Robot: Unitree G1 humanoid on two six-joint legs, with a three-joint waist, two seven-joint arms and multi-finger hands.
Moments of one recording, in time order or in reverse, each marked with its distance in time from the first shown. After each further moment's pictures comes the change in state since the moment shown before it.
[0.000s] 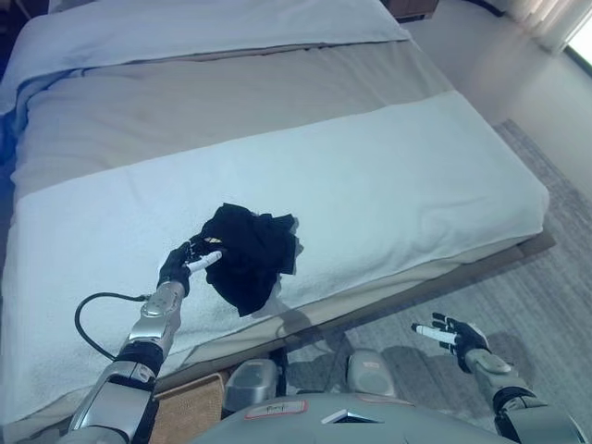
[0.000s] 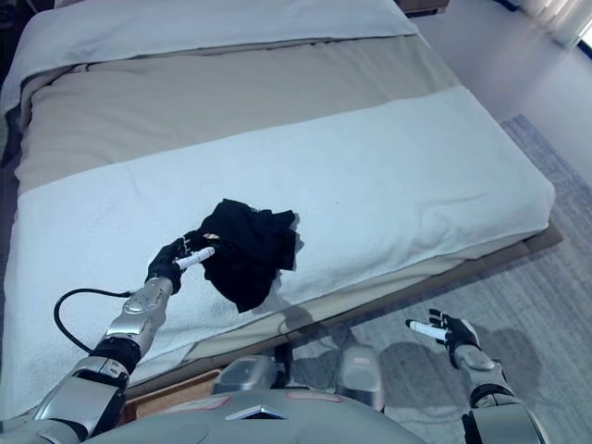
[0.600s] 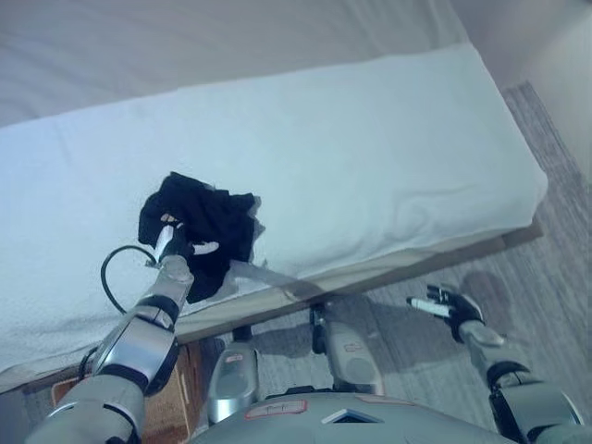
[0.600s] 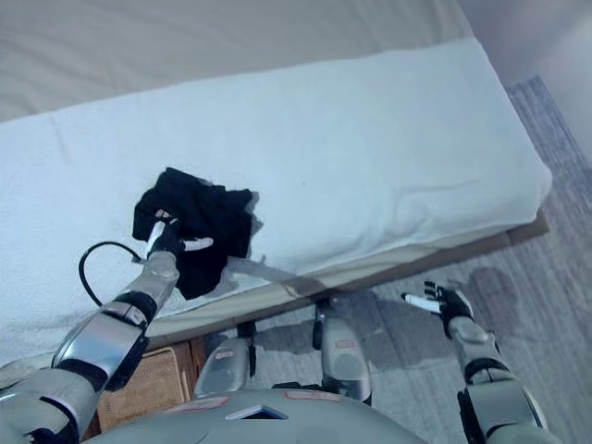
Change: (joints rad) left arm -0.396 -0.044 -0.170 0.398 0.267 0.040 0.192; right arm -0.149 -0.008 0.051 -0.009 0.005 -0.012 -0.015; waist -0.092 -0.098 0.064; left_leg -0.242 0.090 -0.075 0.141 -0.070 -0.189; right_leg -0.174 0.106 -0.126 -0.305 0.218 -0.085
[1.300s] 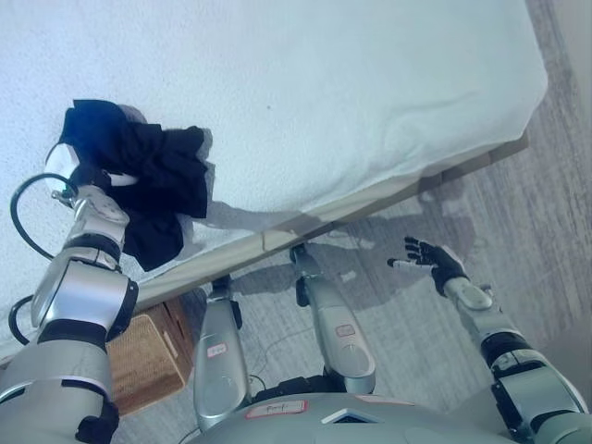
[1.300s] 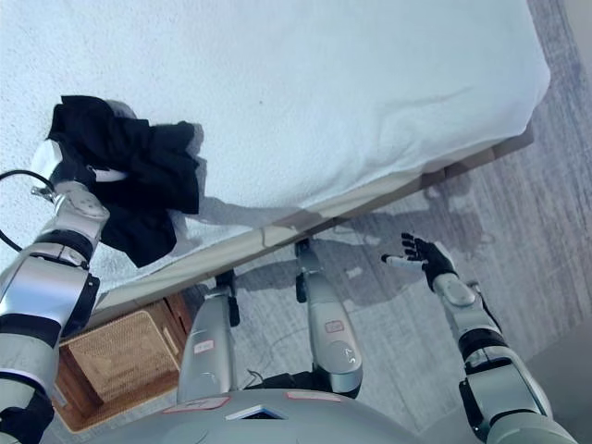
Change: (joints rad) left arm -0.293 0.259 0.009 0.103 0.163 0.053 0.108; right arm -0.057 -0.055 0.110 -0.257 0.001 -0.019 0.008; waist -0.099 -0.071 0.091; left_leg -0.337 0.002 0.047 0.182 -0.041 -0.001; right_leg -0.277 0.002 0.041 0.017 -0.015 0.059
